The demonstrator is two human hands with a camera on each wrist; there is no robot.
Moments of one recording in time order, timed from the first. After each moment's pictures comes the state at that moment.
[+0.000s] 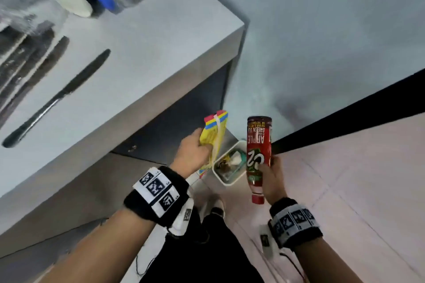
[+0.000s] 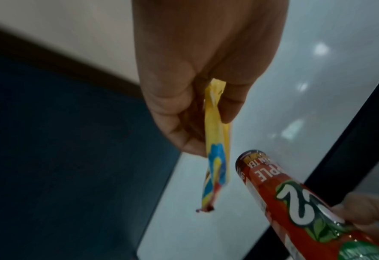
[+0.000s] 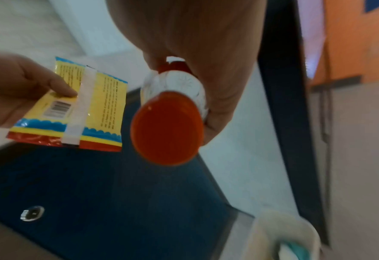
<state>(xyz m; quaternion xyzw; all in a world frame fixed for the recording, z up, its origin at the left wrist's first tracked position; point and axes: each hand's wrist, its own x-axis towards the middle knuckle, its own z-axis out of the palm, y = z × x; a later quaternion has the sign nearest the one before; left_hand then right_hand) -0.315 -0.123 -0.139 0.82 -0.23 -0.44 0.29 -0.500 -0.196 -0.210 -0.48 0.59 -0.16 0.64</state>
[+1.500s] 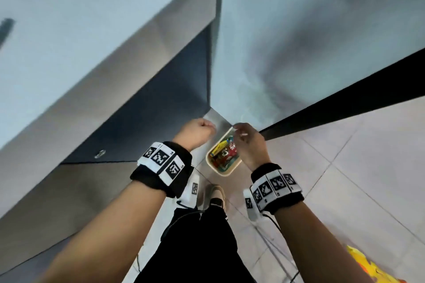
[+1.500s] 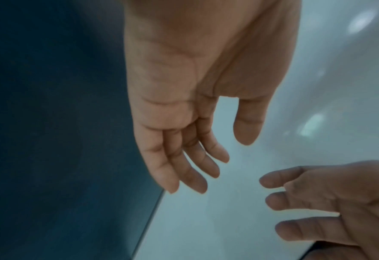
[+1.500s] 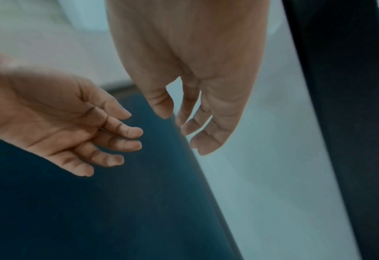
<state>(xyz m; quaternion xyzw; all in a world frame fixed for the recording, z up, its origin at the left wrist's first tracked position) -0.316 -0.194 -0.258 0.78 -0.21 -0.54 0.23 -0.459 -0.237 -0.293 -0.59 0.59 -0.07 0.54</state>
